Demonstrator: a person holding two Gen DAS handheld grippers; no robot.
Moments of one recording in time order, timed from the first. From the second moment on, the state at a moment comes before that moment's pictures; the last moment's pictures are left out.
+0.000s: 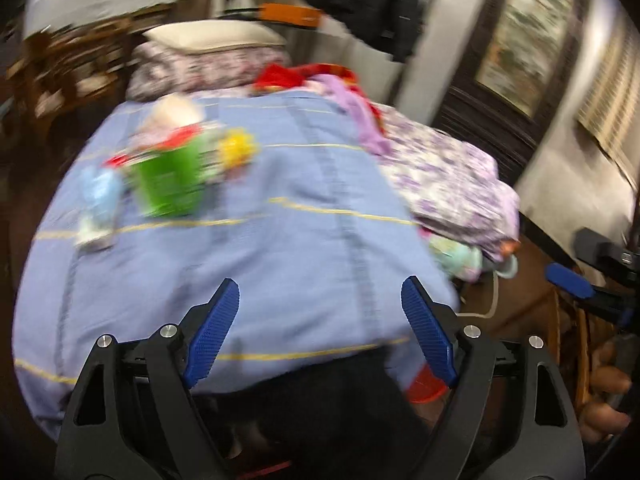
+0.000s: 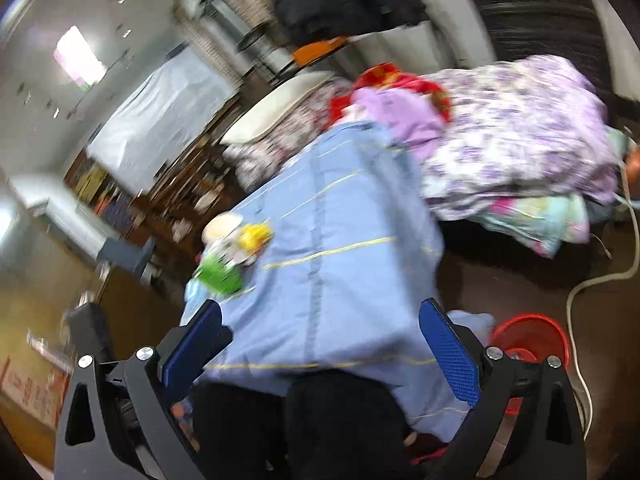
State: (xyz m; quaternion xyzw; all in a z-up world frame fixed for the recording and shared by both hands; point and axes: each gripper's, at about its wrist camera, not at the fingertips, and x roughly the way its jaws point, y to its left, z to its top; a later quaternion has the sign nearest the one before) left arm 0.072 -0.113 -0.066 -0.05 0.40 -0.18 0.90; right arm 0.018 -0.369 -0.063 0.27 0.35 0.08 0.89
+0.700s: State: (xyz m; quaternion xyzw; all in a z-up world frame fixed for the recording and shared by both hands) left arm 0.160 0.046 -0.091 -0.10 0.42 -0.05 0.90; right arm 0.075 -0.250 -0.068 0.13 0.37 0.13 0.91
